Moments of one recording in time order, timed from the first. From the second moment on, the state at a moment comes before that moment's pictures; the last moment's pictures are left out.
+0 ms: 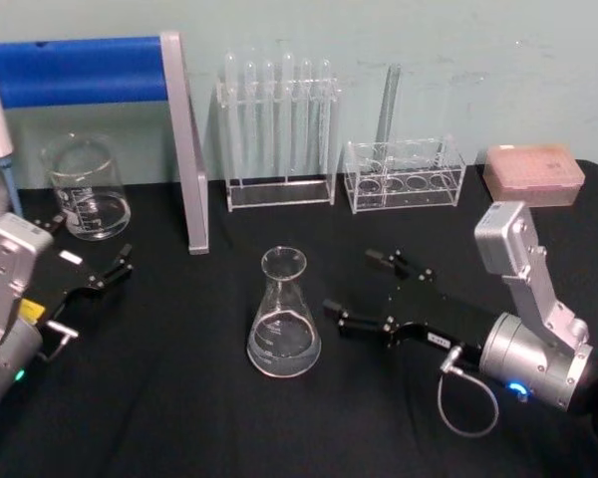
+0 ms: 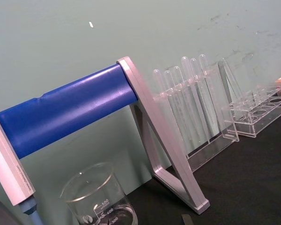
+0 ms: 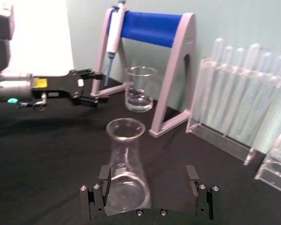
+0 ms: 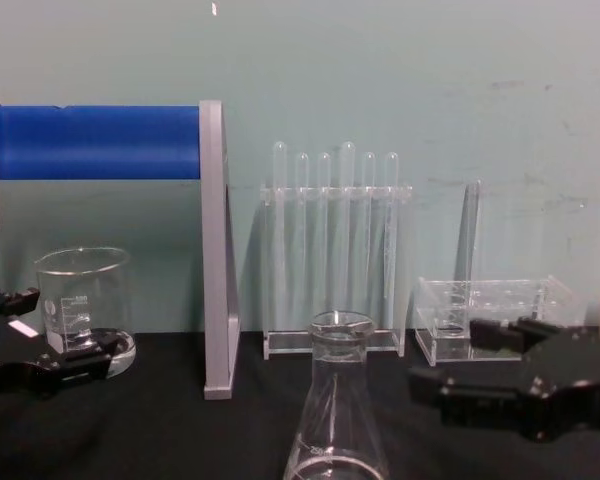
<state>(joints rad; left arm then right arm) -0.20 0.60 0.45 -1.41 -0.25 -0.12 0.03 0.12 0.53 -0.40 -1.64 0.40 0.05 0.49</state>
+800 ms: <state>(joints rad) -0.20 0.60 0.45 -1.41 -0.25 -0.12 0.03 0.20 0.26 -0.31 -1.51 0.28 0.03 0.11</state>
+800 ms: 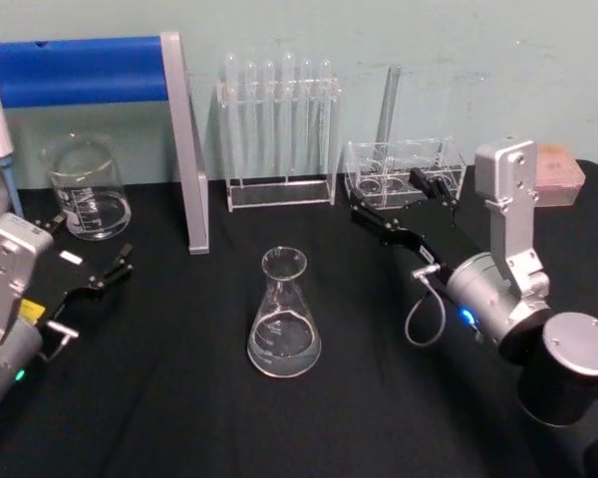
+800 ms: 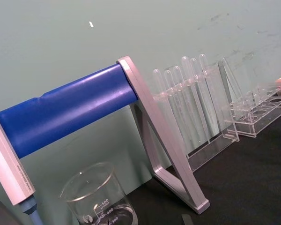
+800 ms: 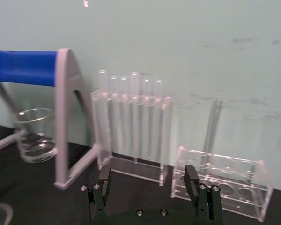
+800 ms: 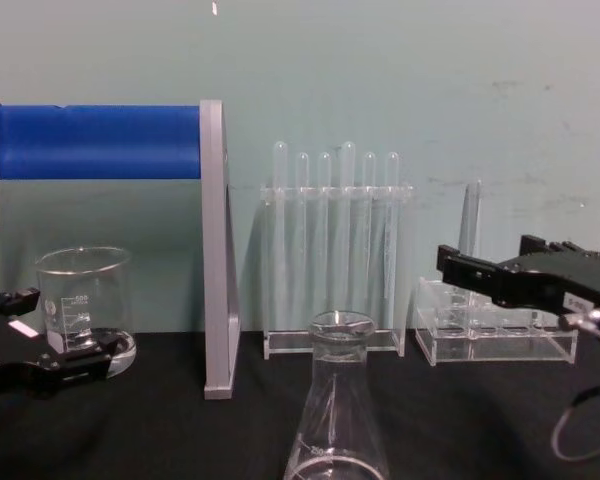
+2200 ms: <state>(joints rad) -0.20 0.60 0.45 -1.41 -0.25 -0.12 0.03 0.28 0.16 -0.35 -1.23 -0.10 -0.06 -0.11</state>
